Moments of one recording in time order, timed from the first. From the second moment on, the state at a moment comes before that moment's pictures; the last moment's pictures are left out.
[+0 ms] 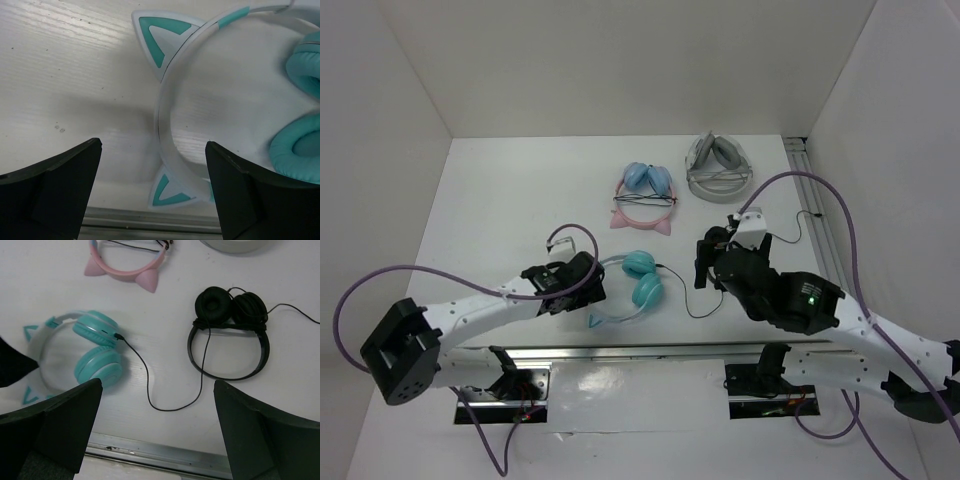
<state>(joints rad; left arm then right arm) -0.81 1.22 0.70 -0.63 -0.41 -1.08 1.09 0.85 1.04 -0.92 0.78 0.64</state>
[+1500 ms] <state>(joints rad) -0.84 1.50 0.73 -0.46 -0.52 -1.19 1.09 0.73 1.01 -0.79 0.69 0.57</state>
